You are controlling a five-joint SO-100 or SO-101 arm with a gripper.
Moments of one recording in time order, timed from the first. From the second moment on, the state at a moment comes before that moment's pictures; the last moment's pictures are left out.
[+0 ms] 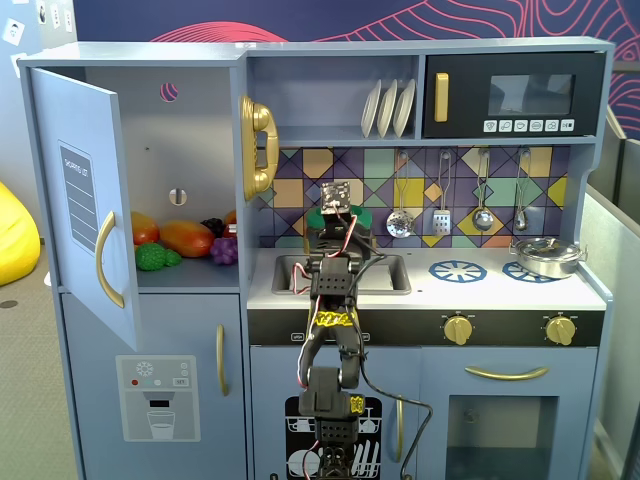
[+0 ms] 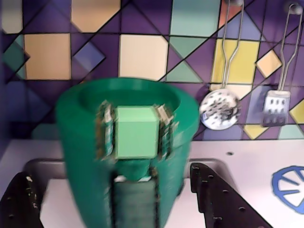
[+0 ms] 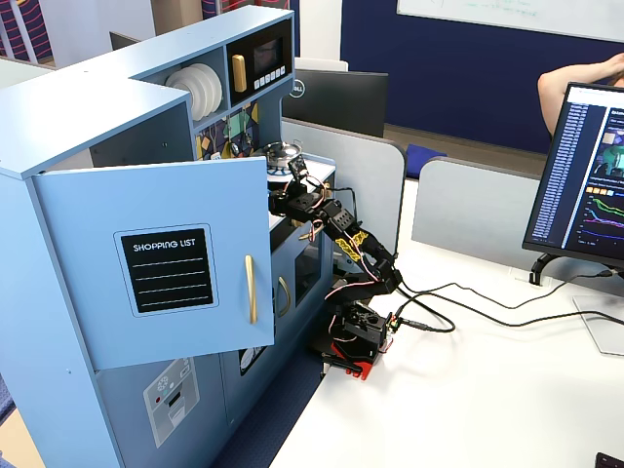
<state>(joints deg) 6.3 142.7 110.0 27.7 -97.2</state>
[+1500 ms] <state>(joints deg) 1.1 121.1 94.0 19.7 -99.8</state>
